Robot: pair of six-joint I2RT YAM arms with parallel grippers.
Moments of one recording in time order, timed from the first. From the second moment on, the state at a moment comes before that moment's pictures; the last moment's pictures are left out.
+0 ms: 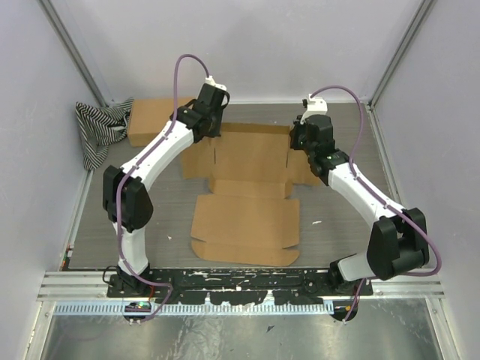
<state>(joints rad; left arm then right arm) -0.55 1.95 1.87 -0.72 -0.32 -0.19 0.31 1.40 1.03 0.04 0.13 0.22</state>
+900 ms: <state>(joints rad) -0.52 1.57 1.12 0.25 -0.38 -0.19 -0.21 1.73 1.38 -0.03 -0.42 0.26</state>
